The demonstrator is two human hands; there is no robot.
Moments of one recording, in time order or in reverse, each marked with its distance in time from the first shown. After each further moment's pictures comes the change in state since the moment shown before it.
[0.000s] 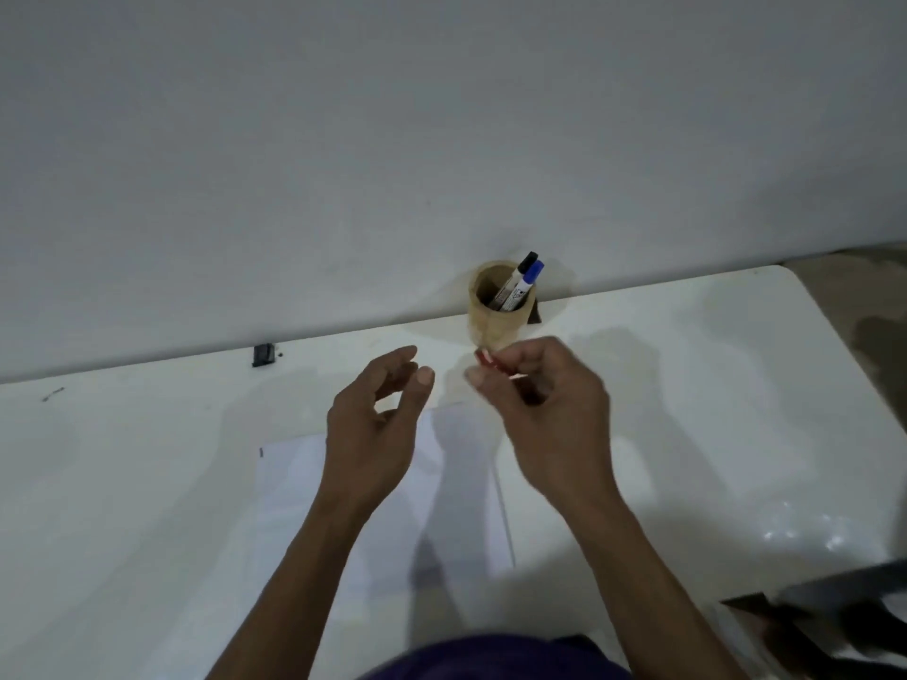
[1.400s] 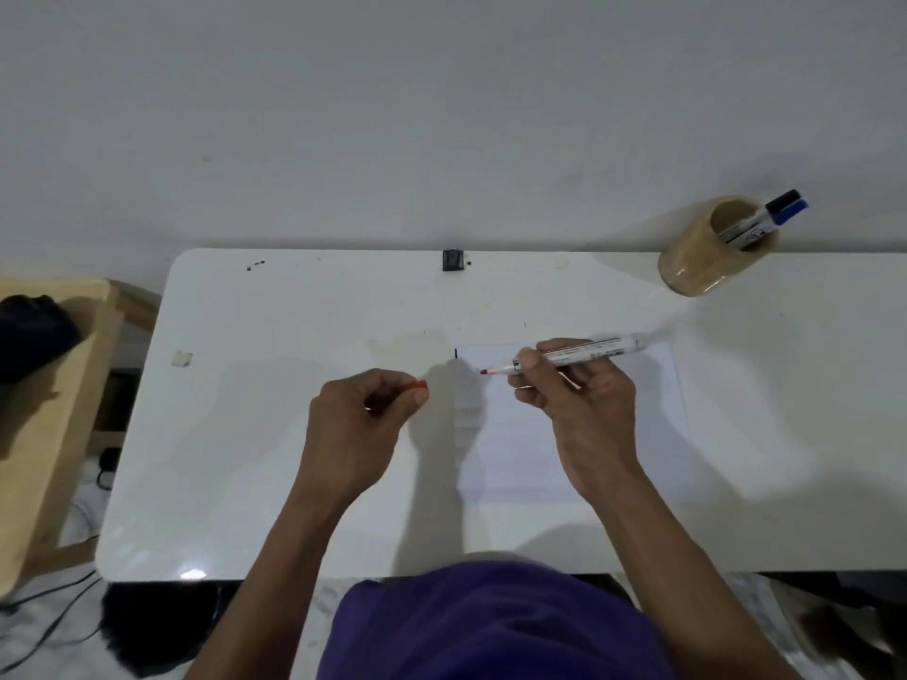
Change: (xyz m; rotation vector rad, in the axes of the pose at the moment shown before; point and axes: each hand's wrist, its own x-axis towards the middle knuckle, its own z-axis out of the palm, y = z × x) left_hand -0.043 -0.113 -0.216 0.130 0.020 -0.224; right_hand -0.088 0.013 0.177 0.436 -0.135 0.281
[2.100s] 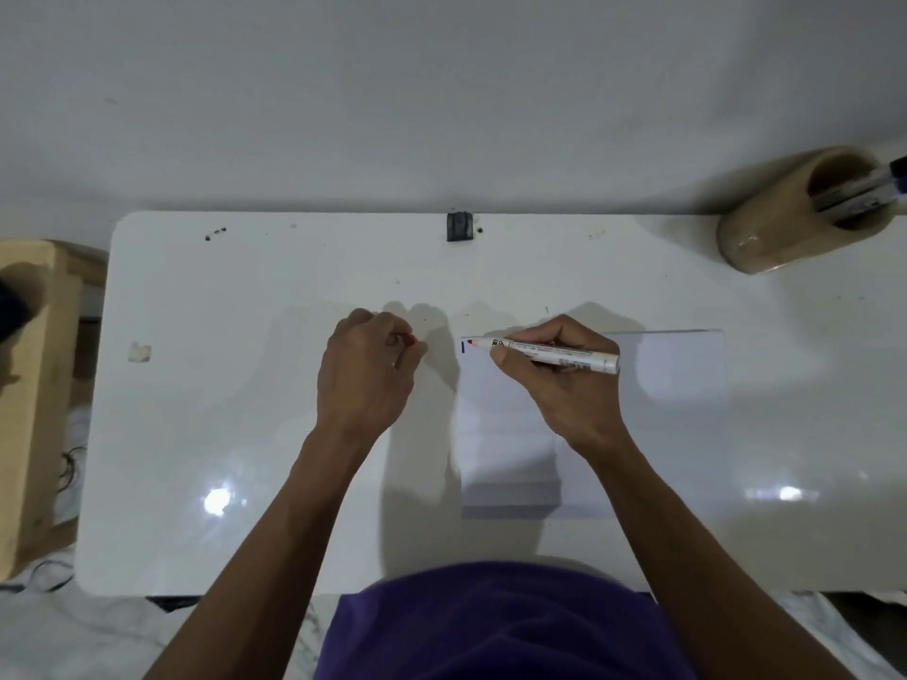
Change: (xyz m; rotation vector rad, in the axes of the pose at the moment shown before) left_hand 0.092 -0.031 0.034 0.424 0.010 0.081; right_hand 0.075 0.052 0.003 -0.335 -0.108 -0.132
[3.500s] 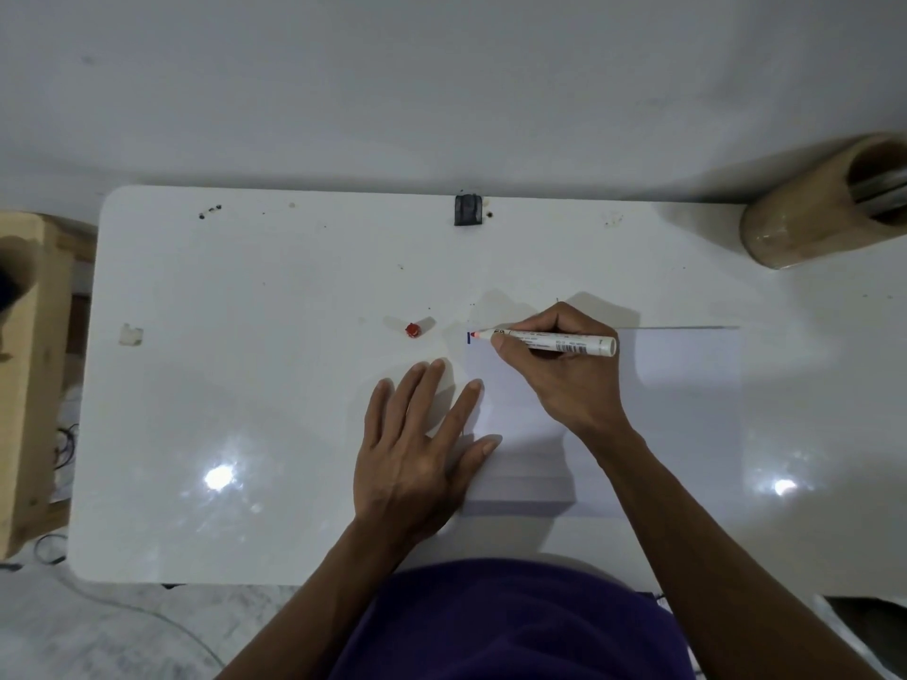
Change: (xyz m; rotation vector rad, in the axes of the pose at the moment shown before) left_hand -0.088 -0.025 0.070 0.354 0.224 0.477; right_hand 0.015 0.020 0.002 -0.195 -0.033 -0.081
